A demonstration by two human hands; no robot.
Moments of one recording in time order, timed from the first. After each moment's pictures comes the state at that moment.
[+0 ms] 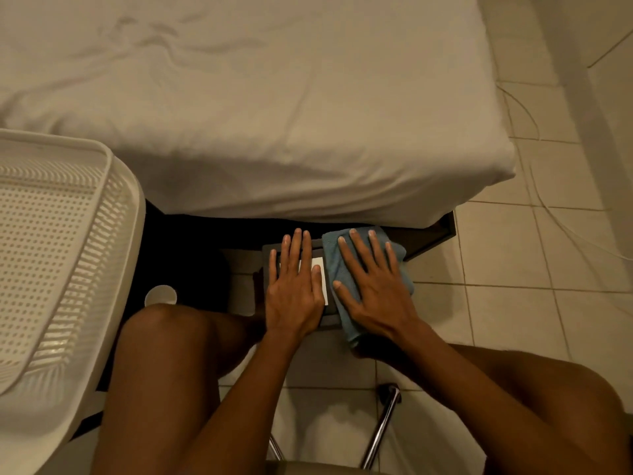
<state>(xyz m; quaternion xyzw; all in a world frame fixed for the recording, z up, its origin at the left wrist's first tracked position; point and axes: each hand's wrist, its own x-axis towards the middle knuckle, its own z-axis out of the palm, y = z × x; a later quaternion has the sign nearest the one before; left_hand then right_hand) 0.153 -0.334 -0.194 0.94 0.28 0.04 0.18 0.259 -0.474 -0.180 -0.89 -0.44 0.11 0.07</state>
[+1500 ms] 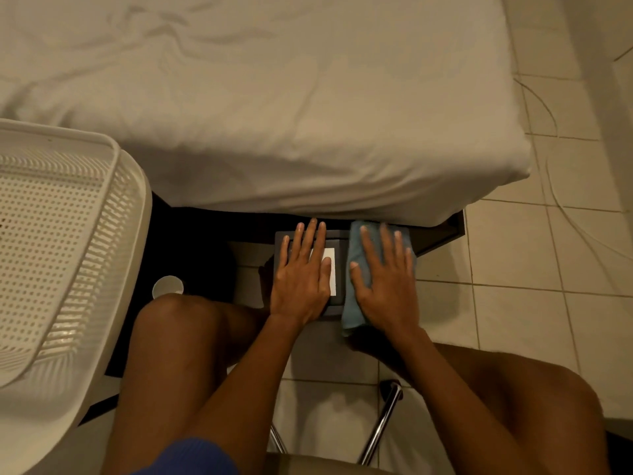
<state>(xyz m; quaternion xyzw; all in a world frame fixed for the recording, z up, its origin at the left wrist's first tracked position) 0.165 -0.326 -0.190 0.95 0.23 0.02 0.20 0.257 -0.472 -0.187 -0.93 -0.30 0.11 0.15</state>
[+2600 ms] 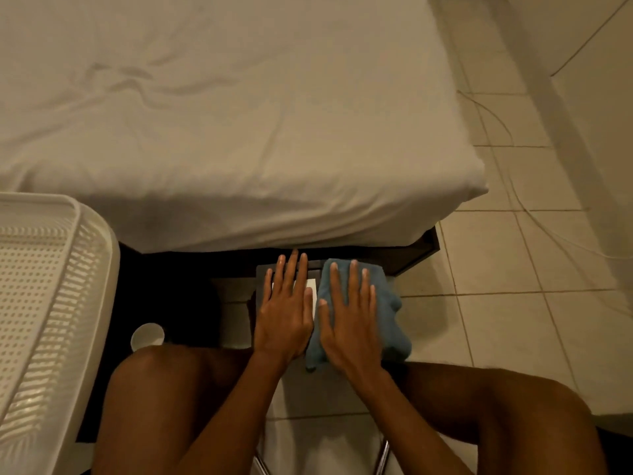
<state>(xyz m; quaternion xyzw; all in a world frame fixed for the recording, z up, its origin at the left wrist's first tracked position) 0.169 -0.323 -0.199 0.96 0.21 0.04 0.19 0.217 -0.449 -0.197 -0.96 -0.25 0.08 0.13</state>
